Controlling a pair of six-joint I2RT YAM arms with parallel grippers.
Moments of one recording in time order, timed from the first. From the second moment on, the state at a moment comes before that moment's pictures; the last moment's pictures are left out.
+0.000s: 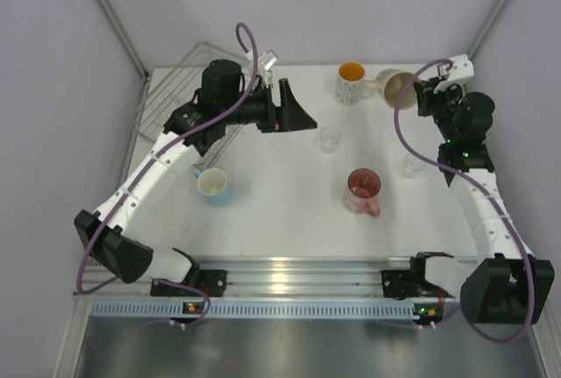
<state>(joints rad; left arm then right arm) -0.56 1.39 1.50 -0.49 0.59 -0.64 -0.02 1.13 0.92 0.21 -0.21 -0.08</state>
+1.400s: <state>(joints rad) -0.50 1.54 1.07 0.36 1.00 -1.61 0.28 0.90 0.63 0.61 -0.59 -0.14</state>
